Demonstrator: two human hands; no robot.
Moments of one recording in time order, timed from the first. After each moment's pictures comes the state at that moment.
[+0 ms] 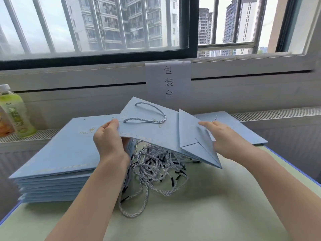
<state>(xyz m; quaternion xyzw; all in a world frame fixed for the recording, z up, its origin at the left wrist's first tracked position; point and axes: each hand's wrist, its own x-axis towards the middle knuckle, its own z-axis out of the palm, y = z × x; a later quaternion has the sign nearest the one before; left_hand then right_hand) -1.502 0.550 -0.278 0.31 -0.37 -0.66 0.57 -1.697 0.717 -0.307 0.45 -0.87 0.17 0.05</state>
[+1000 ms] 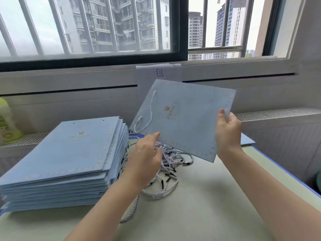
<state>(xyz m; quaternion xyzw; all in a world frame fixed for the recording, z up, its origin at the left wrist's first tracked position) -1.530 0.581 -0.329 0.16 -0.91 -0.20 0.33 -1.695 0.706 -0.304 0.18 -0.62 0.76 0.09</state>
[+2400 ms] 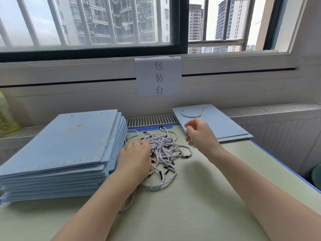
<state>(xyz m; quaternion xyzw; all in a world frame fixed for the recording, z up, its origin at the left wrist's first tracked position) -1.526 0.576 -0.336 0.30 -0.95 0.03 0.11 -1.672 0.689 -0.319 0.32 -0.76 0.57 -0.04</state>
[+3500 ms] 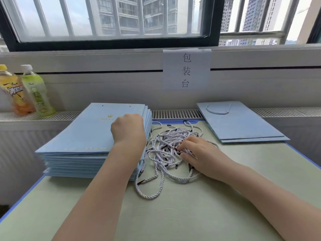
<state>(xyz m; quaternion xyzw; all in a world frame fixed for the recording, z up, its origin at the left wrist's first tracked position) -1.486 0.541 -0.283 0.49 -0.86 0.12 0.12 -1.631 0.671 -0.355 0.62 -0.76 0.19 0.06</state>
